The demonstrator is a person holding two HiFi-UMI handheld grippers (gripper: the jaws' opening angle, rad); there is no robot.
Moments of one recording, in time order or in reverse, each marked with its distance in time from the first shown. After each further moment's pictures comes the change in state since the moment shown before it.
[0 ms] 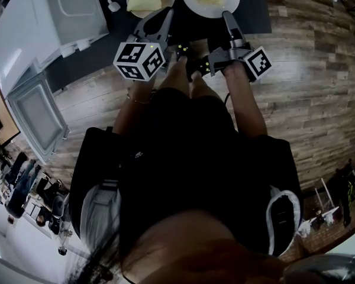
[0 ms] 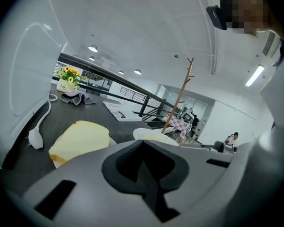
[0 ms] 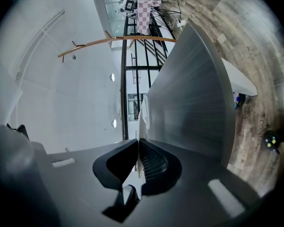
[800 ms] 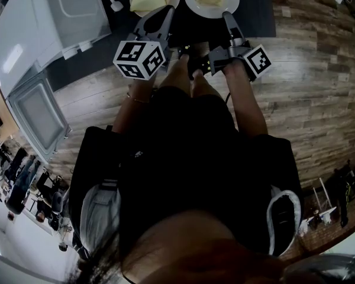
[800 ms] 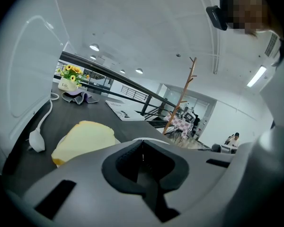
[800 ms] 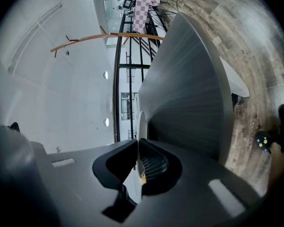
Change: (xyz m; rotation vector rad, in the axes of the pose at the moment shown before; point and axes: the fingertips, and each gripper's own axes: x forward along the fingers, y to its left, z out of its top) left arm 0.005 0.015 0.003 -0.011 0.011 0.011; right arm 0.012 -0.022 -0.005 0.002 0.010 -0.095
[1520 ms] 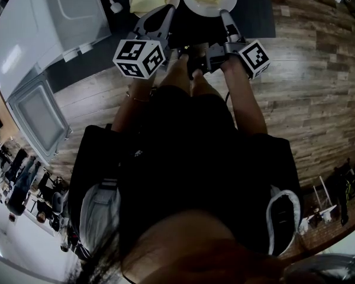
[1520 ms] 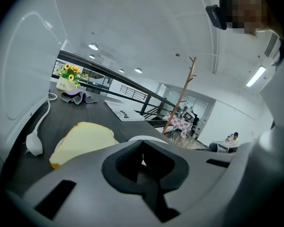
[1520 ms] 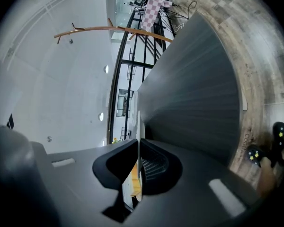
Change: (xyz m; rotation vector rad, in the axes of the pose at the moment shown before) left arm 0.005 0.003 0.003 0.005 0.009 -0.012; right arm 0.012 -0.006 -0.003 -0.090 0.008 -0.073
